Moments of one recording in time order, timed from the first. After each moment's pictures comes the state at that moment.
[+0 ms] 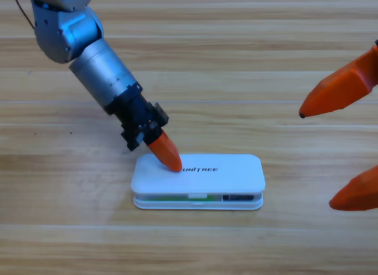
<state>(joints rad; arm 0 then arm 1) -0.47 2.30 -1.63 0.95 -0.77 0.92 0.90 1.37 -1.32 0.79 0.52 -0.48</state>
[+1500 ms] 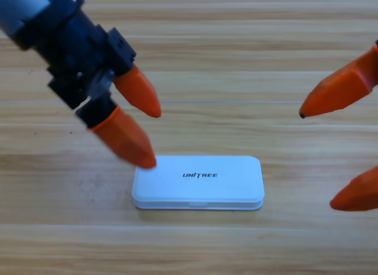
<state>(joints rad) -0.74 1.70 -1.61 1.12 -0.53 0.58 0.90 1.37 -1.32 0.79 0.52 -0.48</state>
